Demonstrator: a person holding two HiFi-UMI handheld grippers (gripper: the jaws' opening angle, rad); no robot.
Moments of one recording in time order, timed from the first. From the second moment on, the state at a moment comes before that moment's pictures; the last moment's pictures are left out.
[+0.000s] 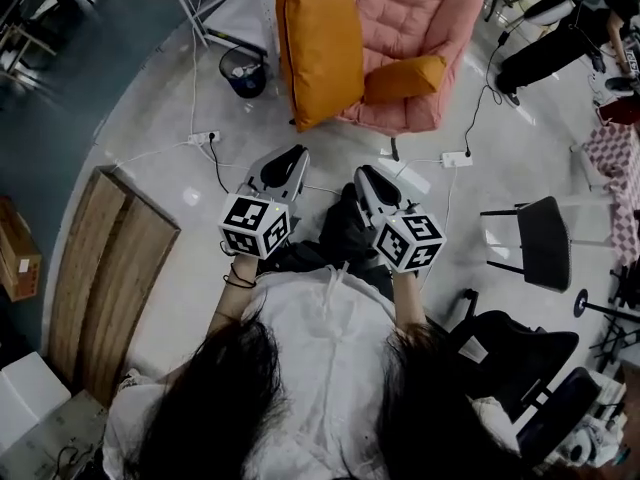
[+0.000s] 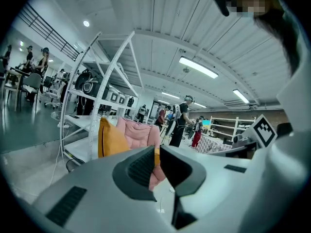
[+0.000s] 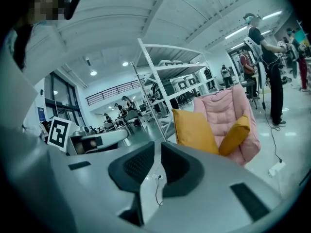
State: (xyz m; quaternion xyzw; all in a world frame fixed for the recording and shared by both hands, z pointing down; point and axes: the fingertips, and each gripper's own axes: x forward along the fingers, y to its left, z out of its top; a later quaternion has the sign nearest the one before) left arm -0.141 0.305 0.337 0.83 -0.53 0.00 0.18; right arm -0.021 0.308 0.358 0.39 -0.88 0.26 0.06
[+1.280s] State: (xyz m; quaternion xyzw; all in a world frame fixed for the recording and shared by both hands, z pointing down) left arm -0.164 0.109 0.351 0.68 -0.71 0.04 0.18; right arm 0.014 0.039 0.383 0.27 -0.92 0.29 0.07
